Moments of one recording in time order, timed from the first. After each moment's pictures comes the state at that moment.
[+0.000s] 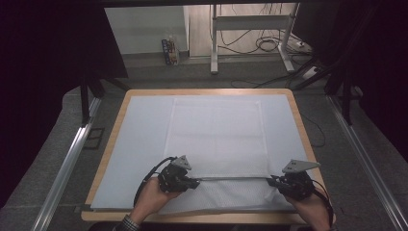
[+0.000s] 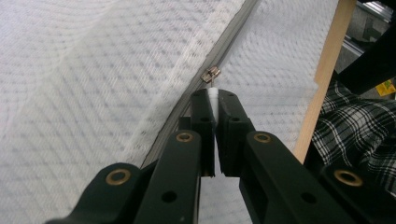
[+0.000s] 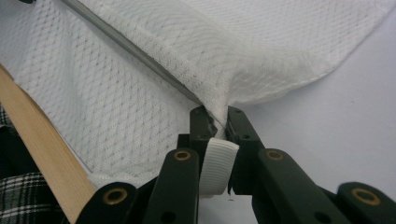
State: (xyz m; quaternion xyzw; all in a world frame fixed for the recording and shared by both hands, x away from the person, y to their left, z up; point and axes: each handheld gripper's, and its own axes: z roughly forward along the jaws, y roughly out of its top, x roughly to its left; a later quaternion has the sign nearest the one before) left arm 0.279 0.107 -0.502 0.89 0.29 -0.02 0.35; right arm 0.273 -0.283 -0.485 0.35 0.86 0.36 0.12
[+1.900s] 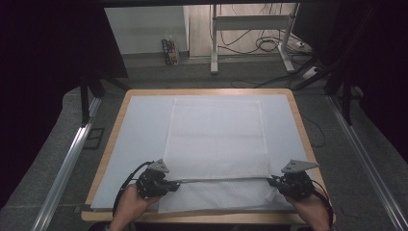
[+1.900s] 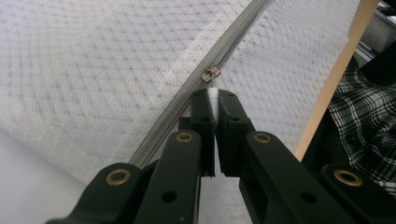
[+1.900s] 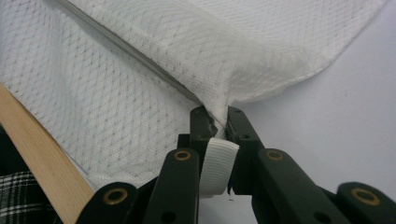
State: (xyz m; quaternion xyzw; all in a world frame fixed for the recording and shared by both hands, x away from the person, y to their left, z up) left arm 0.259 0.163 -0.506 0.87 0.34 -0.01 0.34; right arm 0.272 -0.282 -0.486 0.35 0.86 0.34 0.13
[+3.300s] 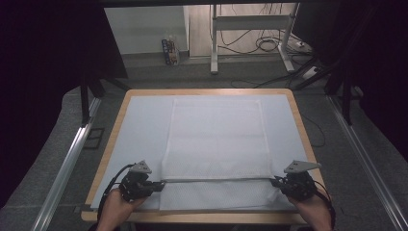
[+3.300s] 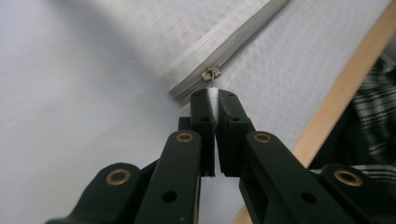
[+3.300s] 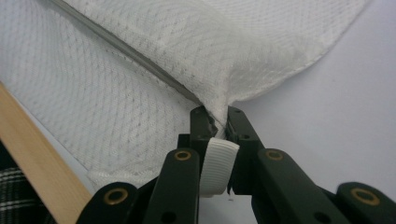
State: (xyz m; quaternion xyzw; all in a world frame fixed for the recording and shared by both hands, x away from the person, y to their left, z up) left arm 0.246 0.206 -0.508 0.85 0.39 0.02 0.34; right arm 0.272 -0.289 -0.489 0.37 0.86 0.33 0.13
